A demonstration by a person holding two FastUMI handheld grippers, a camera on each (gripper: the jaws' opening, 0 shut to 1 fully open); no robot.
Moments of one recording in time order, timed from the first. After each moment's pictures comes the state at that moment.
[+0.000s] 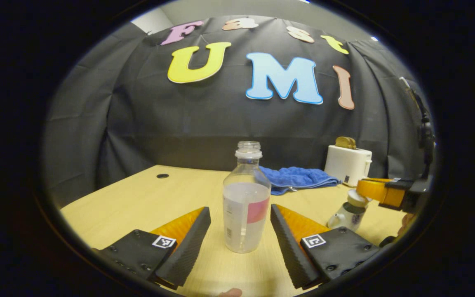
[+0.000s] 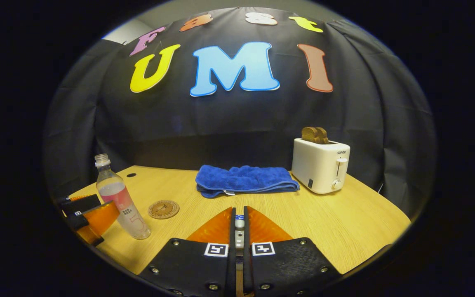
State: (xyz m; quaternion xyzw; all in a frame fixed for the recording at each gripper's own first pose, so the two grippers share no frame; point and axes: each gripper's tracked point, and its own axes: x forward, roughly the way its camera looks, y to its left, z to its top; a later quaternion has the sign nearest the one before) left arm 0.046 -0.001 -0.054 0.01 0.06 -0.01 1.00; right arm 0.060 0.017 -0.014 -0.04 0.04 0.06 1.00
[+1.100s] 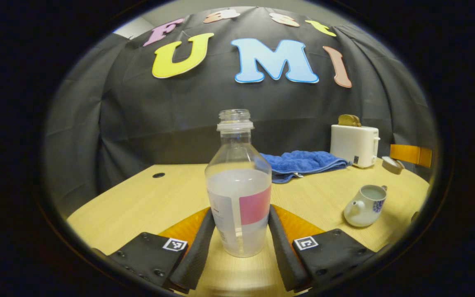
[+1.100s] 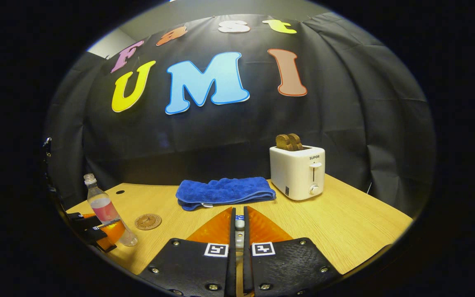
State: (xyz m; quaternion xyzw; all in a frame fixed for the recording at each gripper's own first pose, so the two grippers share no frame) left arm 0.073 -0.012 -0.077 0.07 0.09 -0.01 0.99; right arm 0.068 -0.046 -0.005 0.02 0.01 0.02 1.00
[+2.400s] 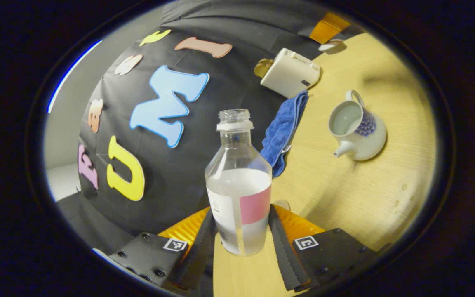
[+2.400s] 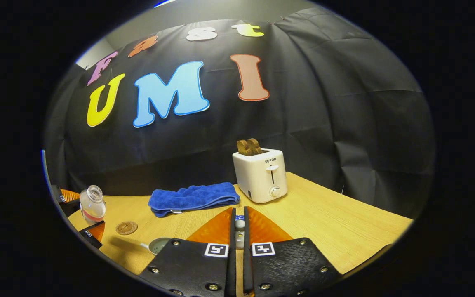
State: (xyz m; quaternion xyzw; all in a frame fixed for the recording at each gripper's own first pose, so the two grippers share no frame) left arm 0.073 -0.074 -0.021 0.58 0.04 -0.02 0.81; right arm 0.048 -0.125 0.003 0.05 -0.01 -0.06 1.00
